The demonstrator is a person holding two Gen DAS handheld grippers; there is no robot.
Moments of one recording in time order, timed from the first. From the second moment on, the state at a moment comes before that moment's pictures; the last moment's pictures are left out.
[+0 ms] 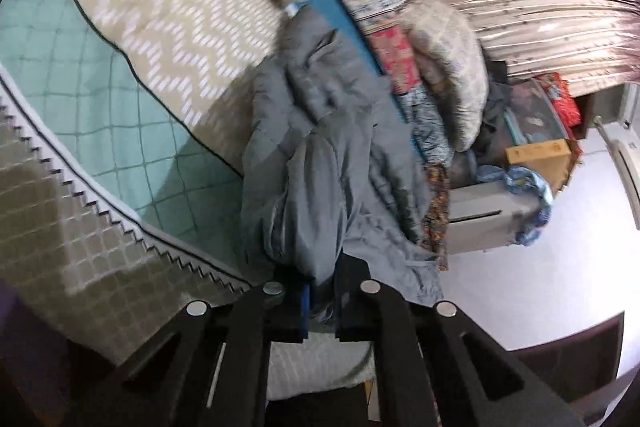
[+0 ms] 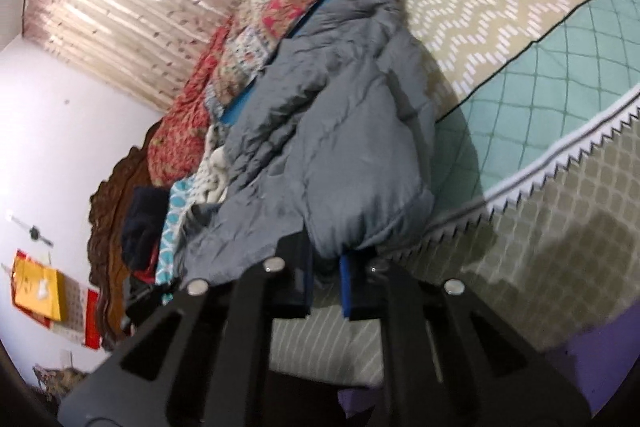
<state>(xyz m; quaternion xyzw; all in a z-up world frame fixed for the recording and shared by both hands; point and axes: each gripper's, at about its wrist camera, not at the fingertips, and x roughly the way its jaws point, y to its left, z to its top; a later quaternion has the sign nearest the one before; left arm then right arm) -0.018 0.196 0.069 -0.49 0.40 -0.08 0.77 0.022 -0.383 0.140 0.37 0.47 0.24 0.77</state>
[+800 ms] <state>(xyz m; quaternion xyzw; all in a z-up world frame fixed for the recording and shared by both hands) -0.006 0.224 0.115 -0.59 0.33 -0.07 0.73 0.076 -0.366 0.203 0.42 0.45 0.28 0.73</state>
